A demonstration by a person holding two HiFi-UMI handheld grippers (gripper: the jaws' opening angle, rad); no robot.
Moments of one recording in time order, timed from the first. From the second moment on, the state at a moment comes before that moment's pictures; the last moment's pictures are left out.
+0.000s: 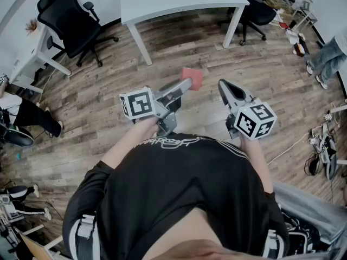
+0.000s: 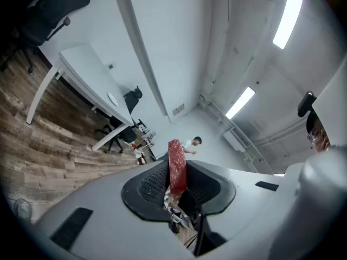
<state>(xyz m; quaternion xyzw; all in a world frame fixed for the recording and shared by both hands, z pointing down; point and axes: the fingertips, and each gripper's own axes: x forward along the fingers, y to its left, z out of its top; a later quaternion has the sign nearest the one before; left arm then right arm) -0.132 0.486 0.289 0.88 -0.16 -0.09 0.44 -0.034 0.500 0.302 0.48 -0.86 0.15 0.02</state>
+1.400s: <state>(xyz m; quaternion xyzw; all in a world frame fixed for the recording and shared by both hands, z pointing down) -0.088 0.404 0.342 0.89 -0.16 -0.03 0.43 0.012 0.420 0.345 0.51 -0.83 0.22 0.01</state>
